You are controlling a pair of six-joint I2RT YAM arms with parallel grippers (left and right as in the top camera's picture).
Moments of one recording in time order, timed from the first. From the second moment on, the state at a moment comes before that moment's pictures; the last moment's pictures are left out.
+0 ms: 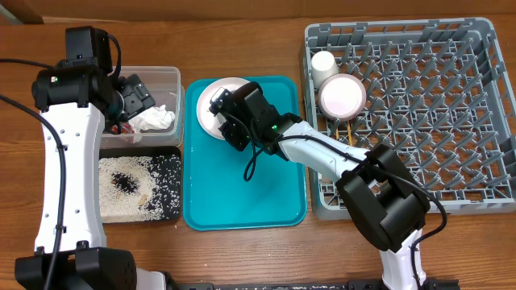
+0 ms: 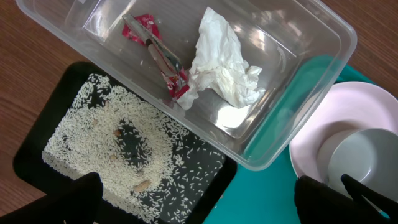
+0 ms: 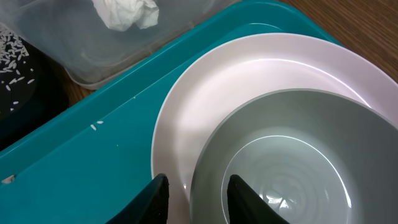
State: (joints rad) left arm 0.11 1.63 1.68 -1.27 -0.15 -0.50; right arm 0.70 2.10 1.43 -0.15 -0.20 -0.17
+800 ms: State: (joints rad) left arm 0.11 1.63 1.68 -1.27 -0.15 -0.50; right arm 0.70 2.10 1.43 -0.19 -0.20 -0.17
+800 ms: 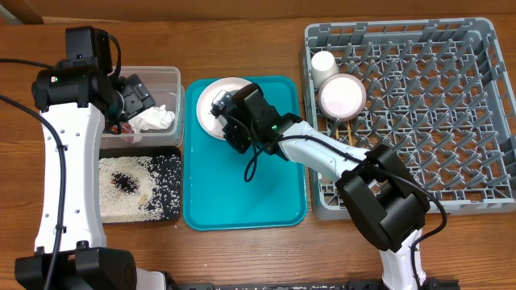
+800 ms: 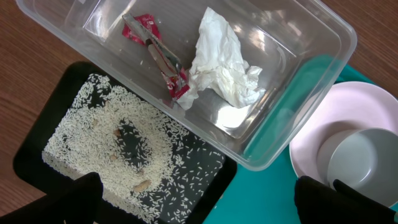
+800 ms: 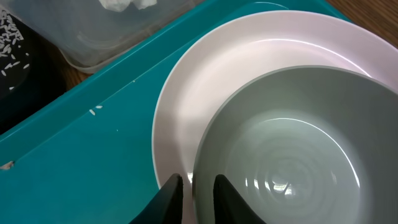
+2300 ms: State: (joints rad) left arm 0.11 1.63 1.68 -1.27 -0.15 -0.50; right arm 0.70 2.10 1.44 -0.17 -0.19 -0.15
